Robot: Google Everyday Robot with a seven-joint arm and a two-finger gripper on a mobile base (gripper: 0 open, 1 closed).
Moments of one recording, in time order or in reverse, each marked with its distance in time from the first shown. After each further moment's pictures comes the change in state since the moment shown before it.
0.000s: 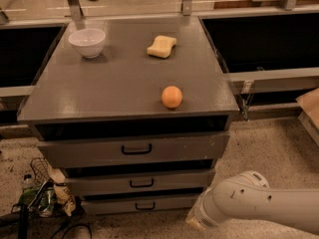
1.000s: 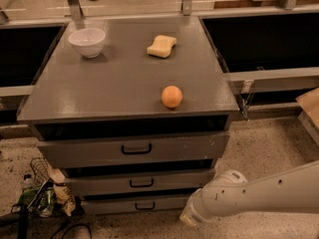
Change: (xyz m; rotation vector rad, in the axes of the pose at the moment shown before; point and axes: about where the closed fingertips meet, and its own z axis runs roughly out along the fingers) arm -0.004 -0.020 0.064 0.007 0.019 0.038
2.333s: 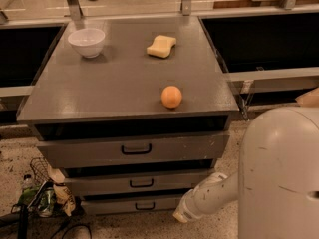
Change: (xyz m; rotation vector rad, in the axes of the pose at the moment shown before) arm -0.006 -0.026 0.090 -0.024 -0.042 0.036
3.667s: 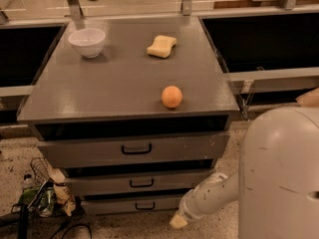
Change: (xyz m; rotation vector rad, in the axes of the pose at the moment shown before) arm 0.000 0.000 0.000 0.000 0.000 0.000
